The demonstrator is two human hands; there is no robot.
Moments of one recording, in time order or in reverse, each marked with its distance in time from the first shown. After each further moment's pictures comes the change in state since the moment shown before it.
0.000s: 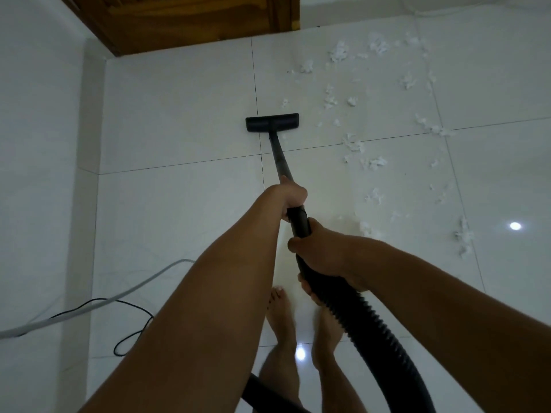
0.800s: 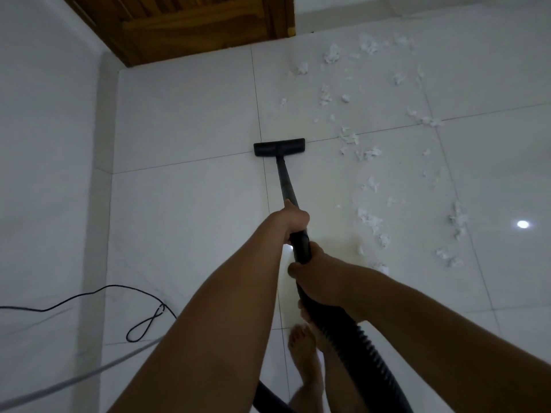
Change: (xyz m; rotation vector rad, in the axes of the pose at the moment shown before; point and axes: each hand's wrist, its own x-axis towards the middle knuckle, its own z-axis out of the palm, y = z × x) left_hand -0.065 -0.087 0.056 -0.044 -0.027 -0.020; right_hand -0.060 0.088 0.055 0.156 -0.013 0.039
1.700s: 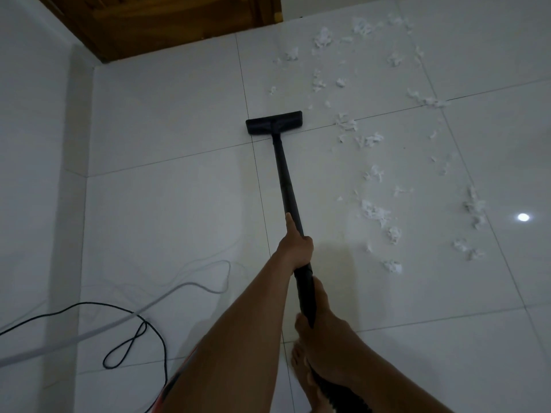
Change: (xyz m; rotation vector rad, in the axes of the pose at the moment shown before) left_hand 0.072 -0.097 0.050 0.155 0.056 0.195; right_hand 0.103 0.125 0.031 -0.215 0.127 -0.148
